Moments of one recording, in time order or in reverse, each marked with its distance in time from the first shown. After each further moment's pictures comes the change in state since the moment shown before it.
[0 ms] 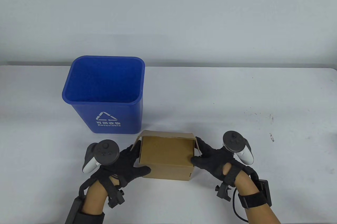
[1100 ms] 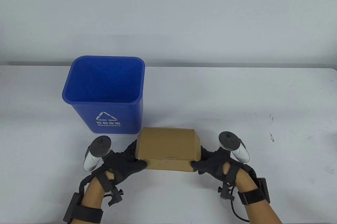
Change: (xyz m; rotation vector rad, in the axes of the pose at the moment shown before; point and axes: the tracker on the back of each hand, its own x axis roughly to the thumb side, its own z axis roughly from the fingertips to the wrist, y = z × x) left_hand -0.027 -0.008 -0.010 -0.107 -0.033 0.370; right_hand -0.016 0.005 -0.010 0.137 0.014 -0.004
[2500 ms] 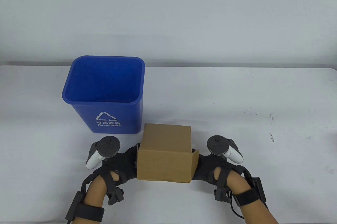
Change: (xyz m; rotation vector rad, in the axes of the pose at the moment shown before) left_hand -0.011 -0.002 -0.007 -0.012 0.170 -0.234; right_hand -0.014 0.015 -0.013 0.023 0.171 0.224
